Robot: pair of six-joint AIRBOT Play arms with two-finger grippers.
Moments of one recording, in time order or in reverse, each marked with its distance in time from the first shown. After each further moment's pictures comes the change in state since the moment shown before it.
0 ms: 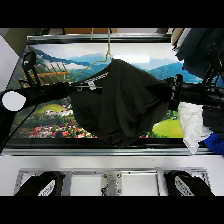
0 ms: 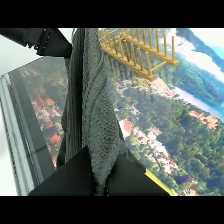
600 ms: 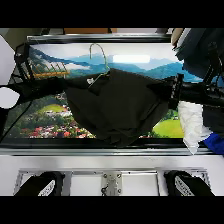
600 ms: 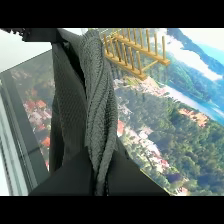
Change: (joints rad) left arm -0.015 0.000 0.094 0.056 -0.029 0.008; right arm -0.001 0.000 0.000 -0.001 -0.023 0.000
